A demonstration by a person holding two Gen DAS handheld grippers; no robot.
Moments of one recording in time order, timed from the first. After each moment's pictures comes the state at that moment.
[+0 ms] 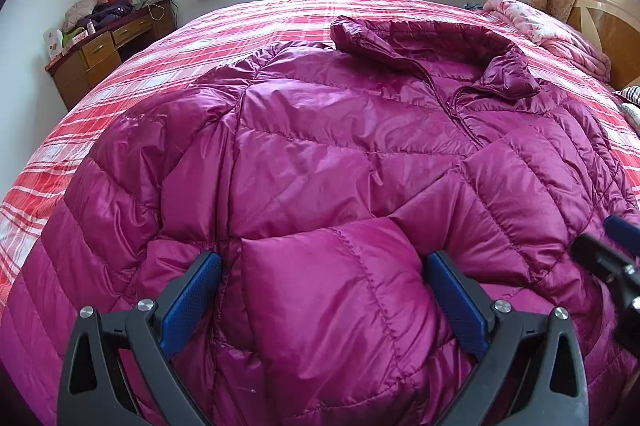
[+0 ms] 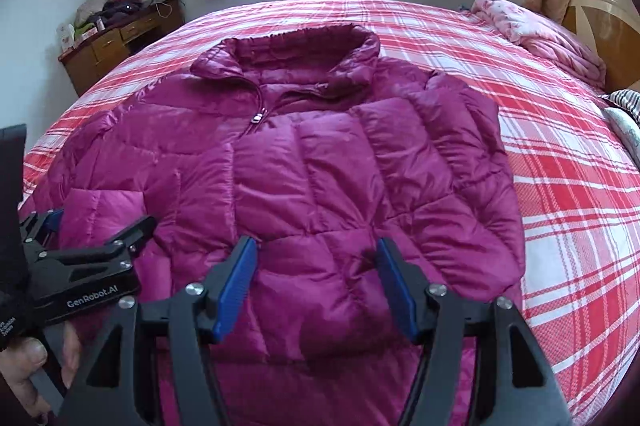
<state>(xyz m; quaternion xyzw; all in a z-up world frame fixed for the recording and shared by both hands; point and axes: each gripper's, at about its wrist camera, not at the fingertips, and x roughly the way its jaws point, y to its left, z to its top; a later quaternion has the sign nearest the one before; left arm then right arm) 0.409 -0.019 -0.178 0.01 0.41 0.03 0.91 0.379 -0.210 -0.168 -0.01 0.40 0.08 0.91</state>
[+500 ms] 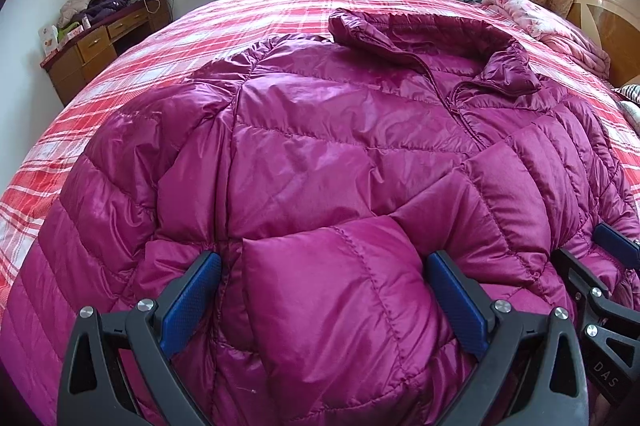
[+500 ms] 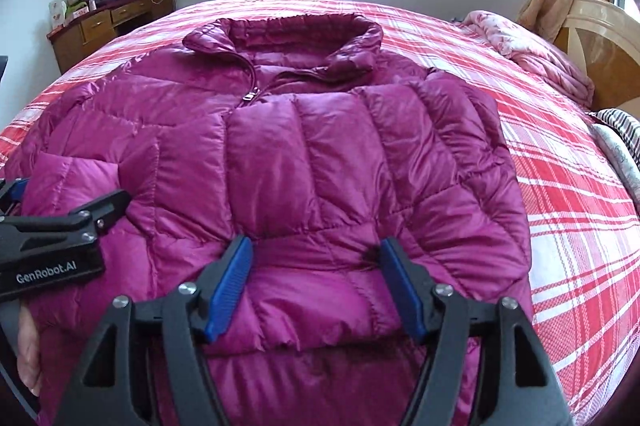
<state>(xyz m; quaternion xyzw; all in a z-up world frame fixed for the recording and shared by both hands) 0.415 -0.015 -0.178 0.01 0.43 0.02 0.90 0.378 -0.198 -0.178 -0.05 0.40 0.05 0.92</state>
